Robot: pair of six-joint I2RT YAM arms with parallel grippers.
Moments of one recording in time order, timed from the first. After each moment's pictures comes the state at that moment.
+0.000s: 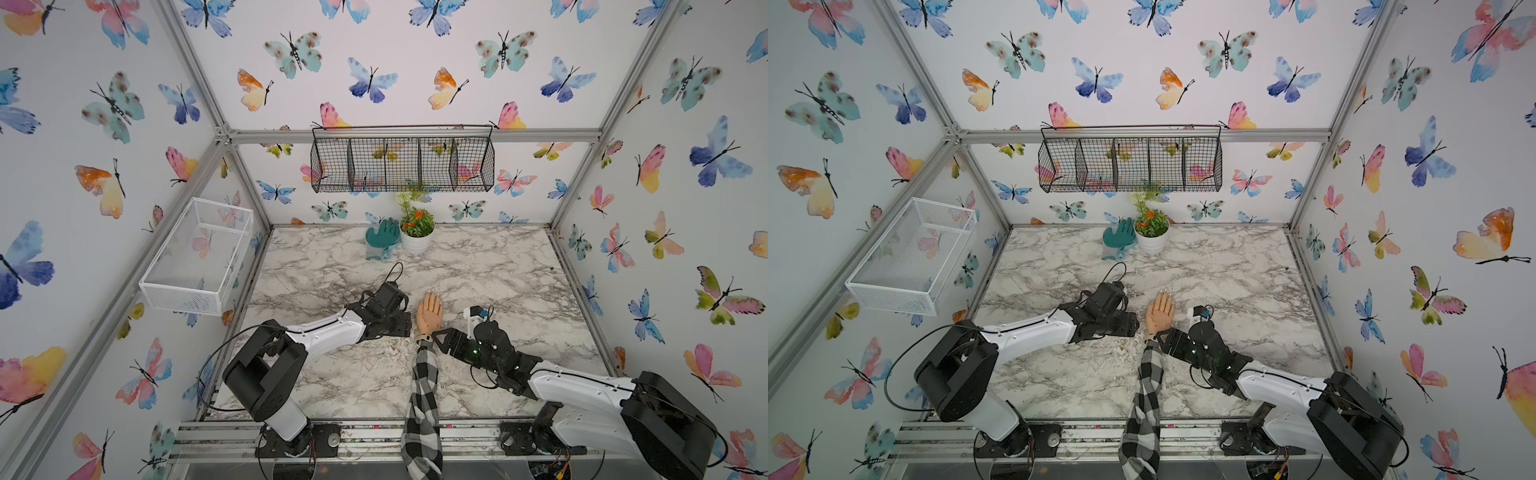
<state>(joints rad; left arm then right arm) -0.75 1.60 0.90 -0.27 0.04 -0.56 0.81 1.19 0.30 0.36 -0.08 1.05</state>
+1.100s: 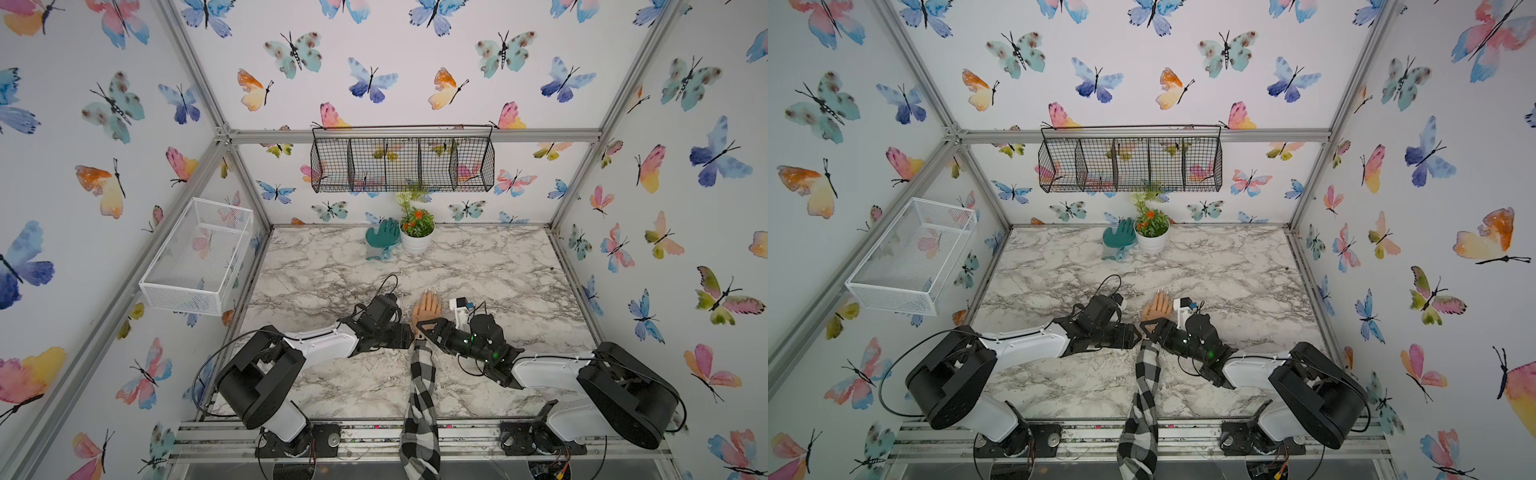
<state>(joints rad) -0.76 1.55 0.74 -0.09 0.19 -0.60 0.79 1.43 0.39 0.73 -0.30 1.17</state>
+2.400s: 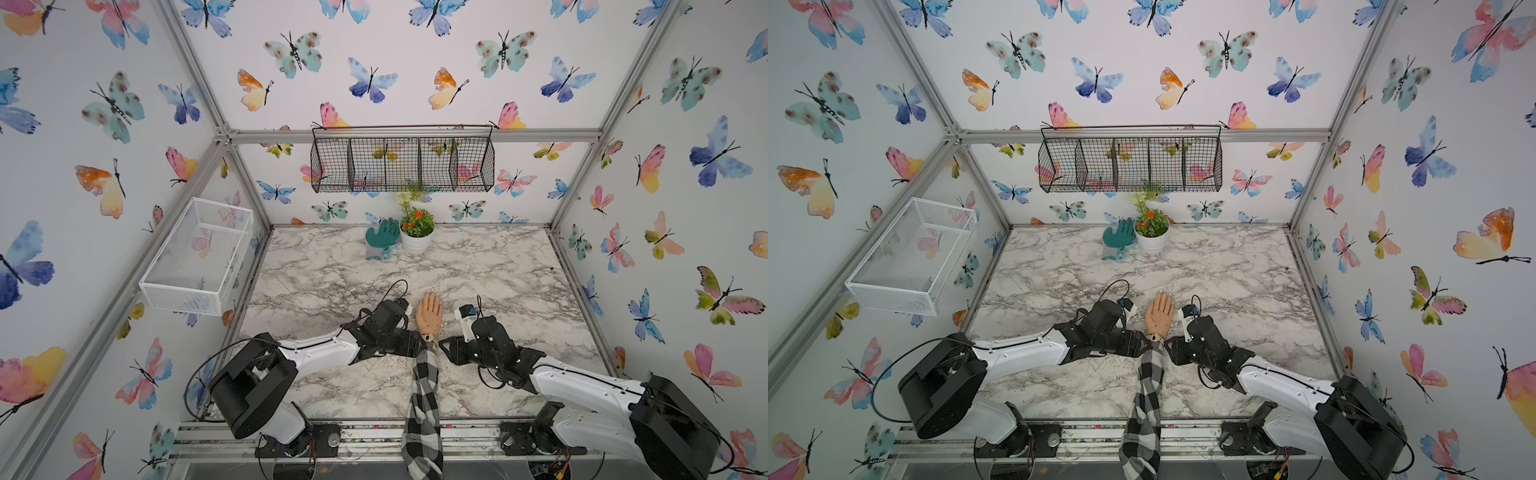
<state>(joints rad) -0.84 1.50 0.73 -0.07 0.26 -0.62 0.79 1.15 0.40 0.08 -0.11 0.60</state>
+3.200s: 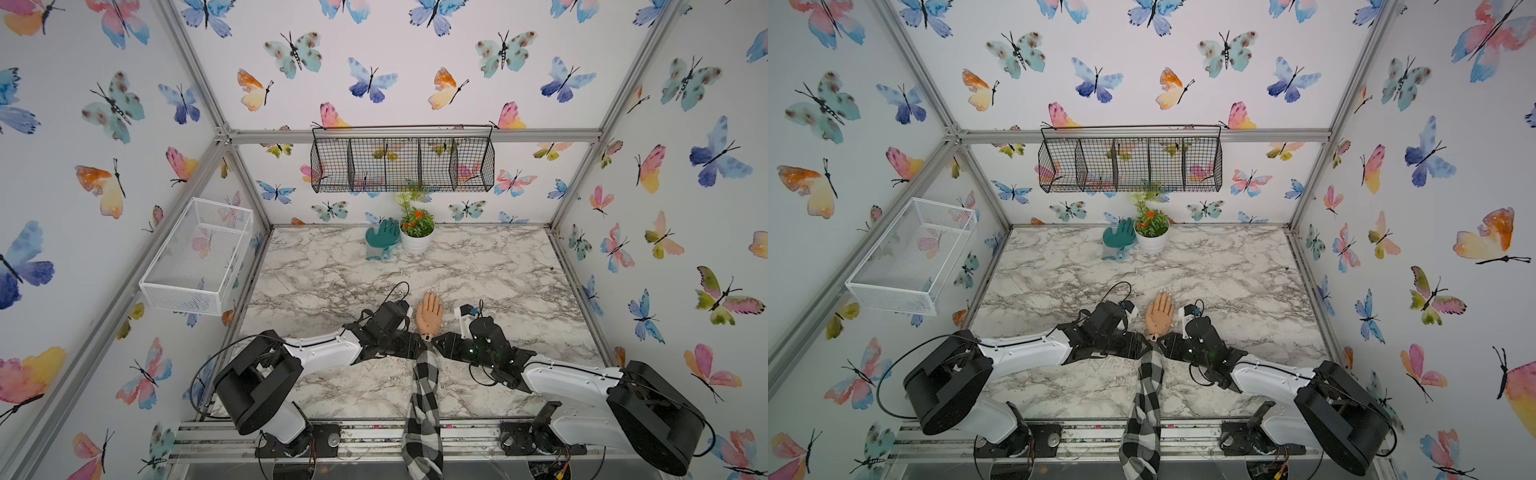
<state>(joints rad) -0.85 1.53 0.73 -0.07 0.26 -0.62 0.79 1.26 0.37 0.30 -0.19 0.90</state>
